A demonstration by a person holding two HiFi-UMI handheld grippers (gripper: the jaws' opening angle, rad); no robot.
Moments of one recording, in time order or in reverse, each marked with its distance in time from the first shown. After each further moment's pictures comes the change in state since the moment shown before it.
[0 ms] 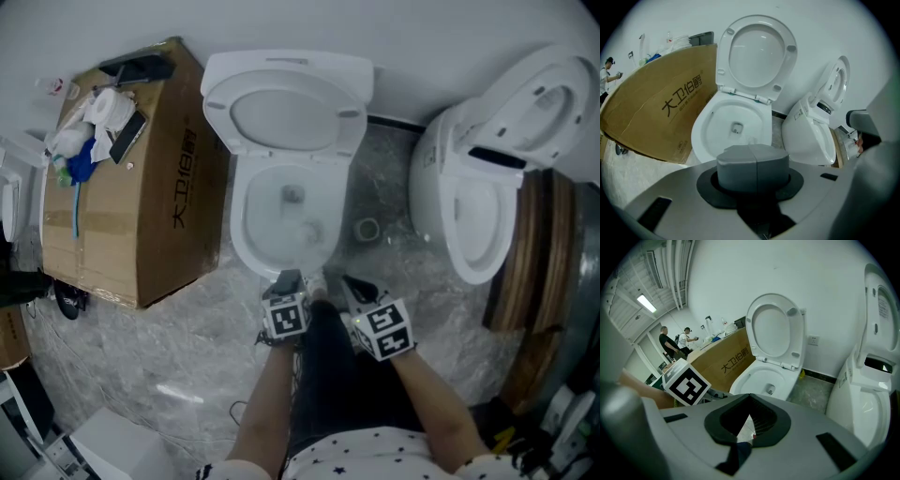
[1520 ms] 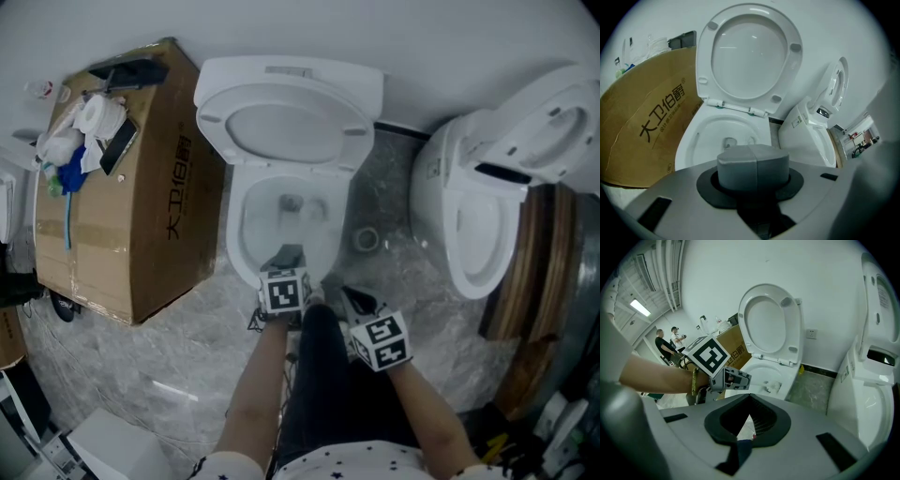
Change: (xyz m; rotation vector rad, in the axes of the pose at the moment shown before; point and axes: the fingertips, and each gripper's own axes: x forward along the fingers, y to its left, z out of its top) left arm 0.049 -0.007 0.103 0.094 -0.032 -0.057; right arm 0.030 -0.022 0.001 0.057 0.035 -0.001
